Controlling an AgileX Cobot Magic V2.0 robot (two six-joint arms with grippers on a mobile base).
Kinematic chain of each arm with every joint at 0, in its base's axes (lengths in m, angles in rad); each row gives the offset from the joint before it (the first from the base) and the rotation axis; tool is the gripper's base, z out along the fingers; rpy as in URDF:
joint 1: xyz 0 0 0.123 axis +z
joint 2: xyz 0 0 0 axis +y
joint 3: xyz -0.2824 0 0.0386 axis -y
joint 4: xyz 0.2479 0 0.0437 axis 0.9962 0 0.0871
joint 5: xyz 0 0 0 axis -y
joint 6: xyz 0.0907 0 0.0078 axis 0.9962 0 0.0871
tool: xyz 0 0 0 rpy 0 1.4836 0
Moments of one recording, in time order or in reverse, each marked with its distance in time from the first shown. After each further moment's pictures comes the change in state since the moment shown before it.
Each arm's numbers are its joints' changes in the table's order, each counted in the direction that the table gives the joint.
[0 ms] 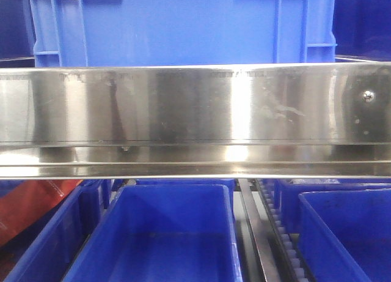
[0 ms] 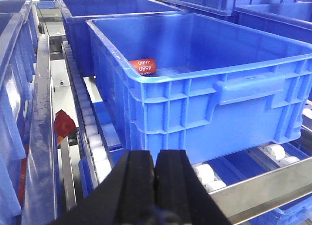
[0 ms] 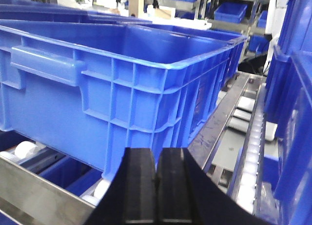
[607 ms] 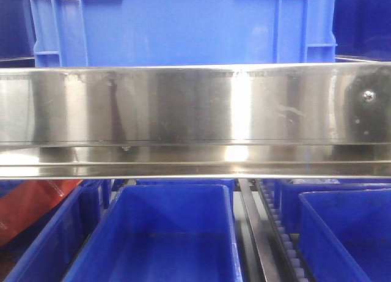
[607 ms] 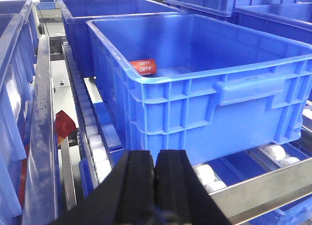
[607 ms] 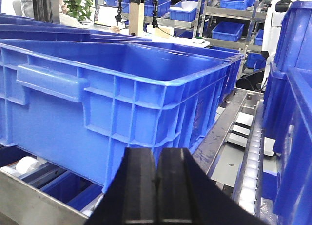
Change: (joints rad) left arm 0.000 0.000 0.000 0.000 0.002 -0.002; right arm 0.000 -0.011 -0.007 0.000 0.040 0.000
